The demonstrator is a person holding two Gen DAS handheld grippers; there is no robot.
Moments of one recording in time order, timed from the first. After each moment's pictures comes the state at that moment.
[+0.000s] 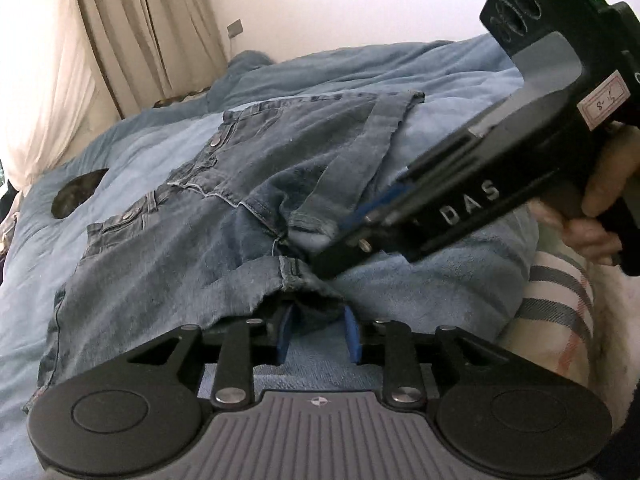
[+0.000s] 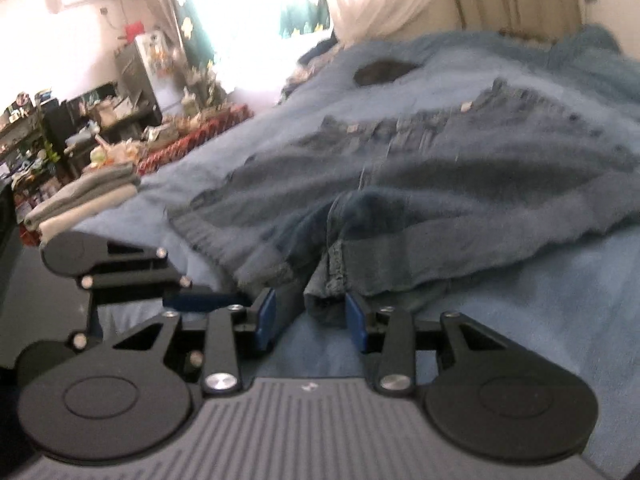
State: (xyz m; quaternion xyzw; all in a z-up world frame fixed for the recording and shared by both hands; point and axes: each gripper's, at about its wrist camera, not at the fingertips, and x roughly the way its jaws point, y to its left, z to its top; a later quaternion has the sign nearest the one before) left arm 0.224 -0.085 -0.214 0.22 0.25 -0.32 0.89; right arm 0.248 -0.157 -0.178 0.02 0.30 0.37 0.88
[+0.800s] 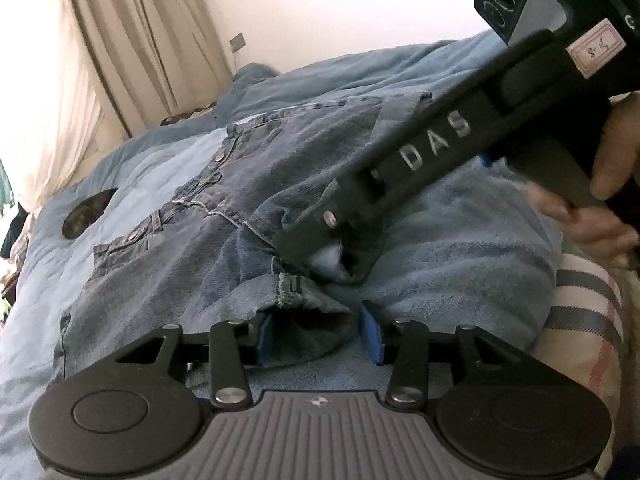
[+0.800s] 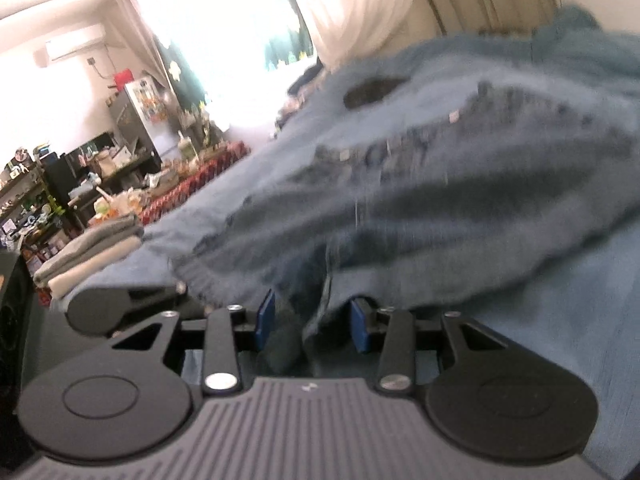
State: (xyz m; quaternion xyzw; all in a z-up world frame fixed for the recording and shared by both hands) left arm 0.236 -0.096 -0.223 0.24 0.22 -0.31 0.89; right arm 0.262 -0.158 -0.179 0.08 0.29 0.37 0.88
